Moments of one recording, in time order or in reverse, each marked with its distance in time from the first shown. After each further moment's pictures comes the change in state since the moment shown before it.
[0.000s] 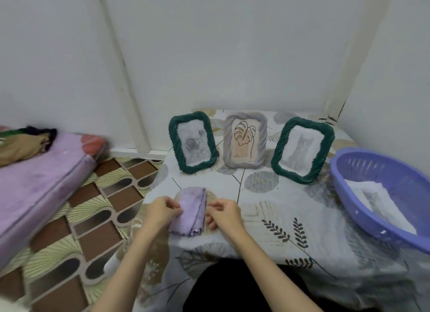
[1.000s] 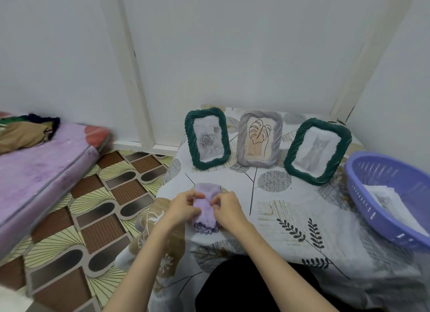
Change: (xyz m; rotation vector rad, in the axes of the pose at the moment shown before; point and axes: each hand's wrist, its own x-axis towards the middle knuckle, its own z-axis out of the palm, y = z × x) left_hand 0.012 -0.013 -0.001 -0.067 -0.236 0.188; right_hand 0.010 -0.011 0.032 -0.663 0.004 -0.207
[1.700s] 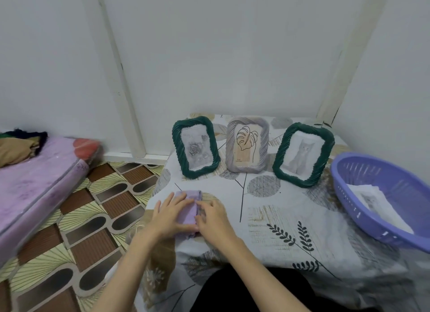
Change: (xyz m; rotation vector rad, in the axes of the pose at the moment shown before) left_hand 0.013 -0.013 -0.012 0.630 -0.111 0.195; right_hand -0.012 0.000 0.003 0.014 0.041 -0.143
